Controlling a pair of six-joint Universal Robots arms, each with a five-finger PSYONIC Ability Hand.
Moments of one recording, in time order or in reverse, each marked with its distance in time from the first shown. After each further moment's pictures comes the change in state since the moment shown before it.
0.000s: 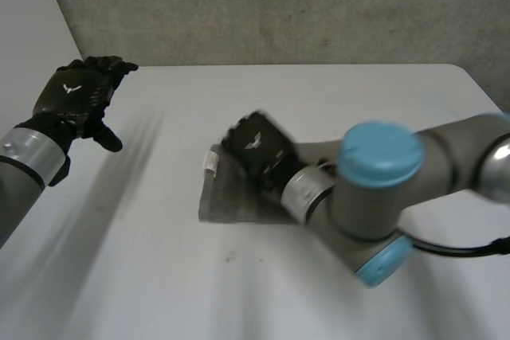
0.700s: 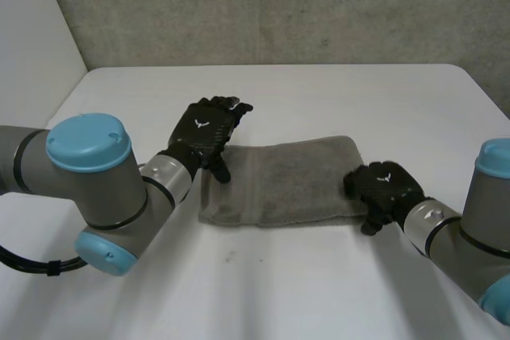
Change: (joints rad) left arm -0.432 -0.405 0.293 0.004 -0.192 -0.062; right arm -0.430 -0.229 0.473 0.122 -0.010 0.222; left_hand 0.000 0.003 0.002 0.001 0.000; right_hand -0.420 -0.591 -0.604 -0.607 -0.582
